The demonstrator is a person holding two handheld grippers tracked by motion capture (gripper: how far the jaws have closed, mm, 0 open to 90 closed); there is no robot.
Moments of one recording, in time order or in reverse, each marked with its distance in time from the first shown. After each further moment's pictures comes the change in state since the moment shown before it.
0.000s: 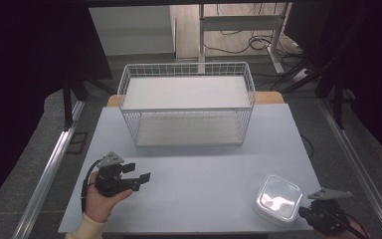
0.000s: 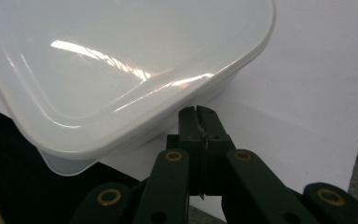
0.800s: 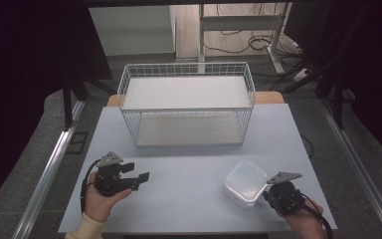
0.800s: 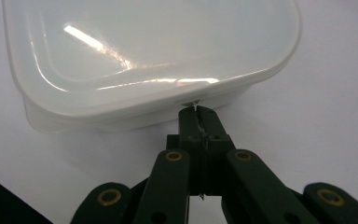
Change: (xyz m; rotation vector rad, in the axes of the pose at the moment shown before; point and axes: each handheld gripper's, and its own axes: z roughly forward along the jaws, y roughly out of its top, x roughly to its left) left arm 0.003 -0.001 0.001 0.000 0.009 -0.006; right arm 0.054 0.063 0.045 -0.022 0.041 -0.140
